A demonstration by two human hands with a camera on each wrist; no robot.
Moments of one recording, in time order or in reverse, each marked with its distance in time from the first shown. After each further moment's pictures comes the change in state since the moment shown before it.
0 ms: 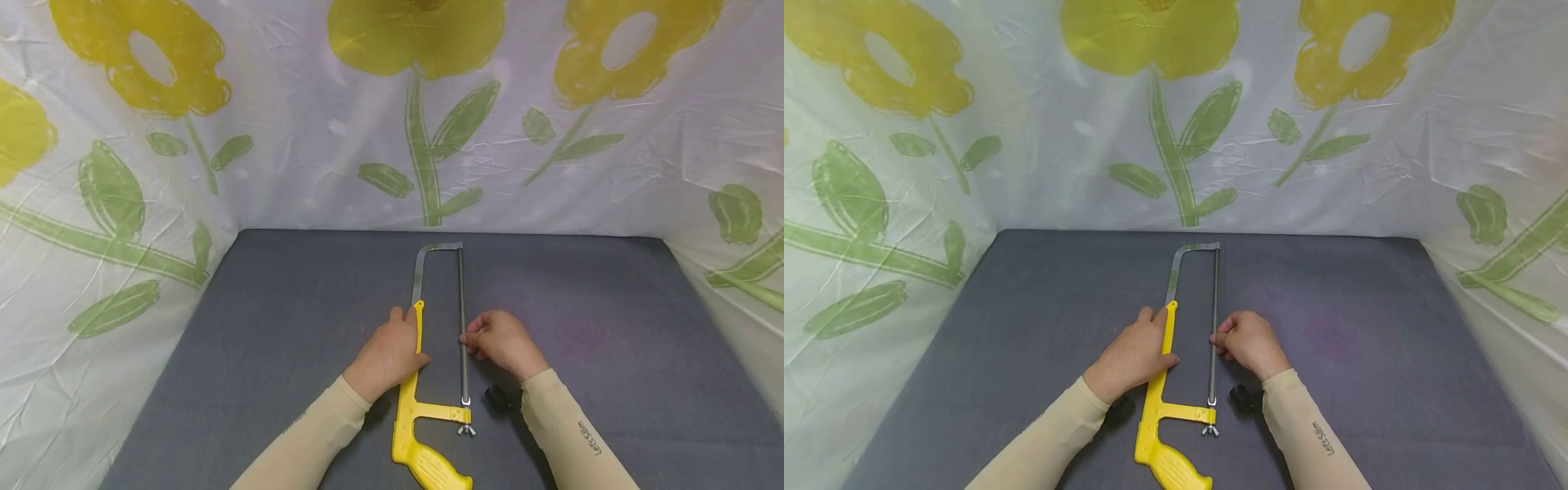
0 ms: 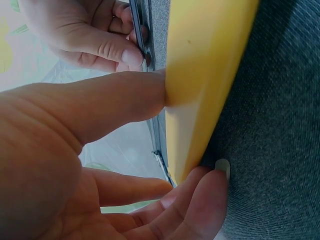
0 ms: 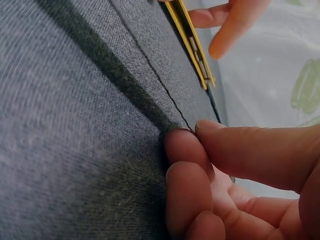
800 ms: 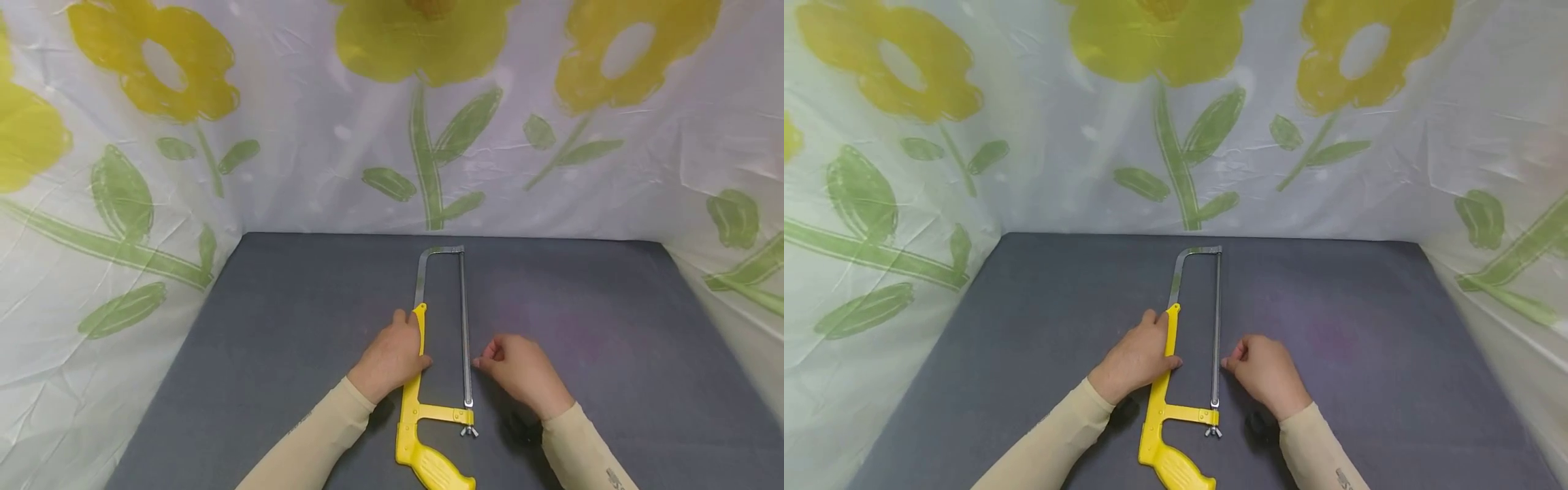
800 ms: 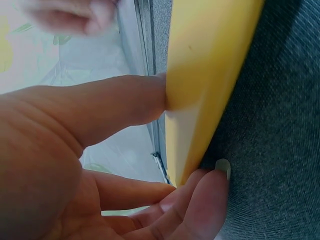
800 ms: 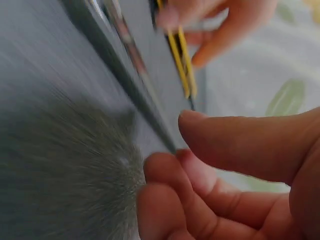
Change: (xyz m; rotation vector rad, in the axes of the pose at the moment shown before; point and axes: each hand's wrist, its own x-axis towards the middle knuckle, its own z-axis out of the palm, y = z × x) left_hand -0.003 -0.002 -0.004 -0.005 0.007 0.040; right_hand -0.051 0.001 -0.005 -0.210 0.065 -0.096
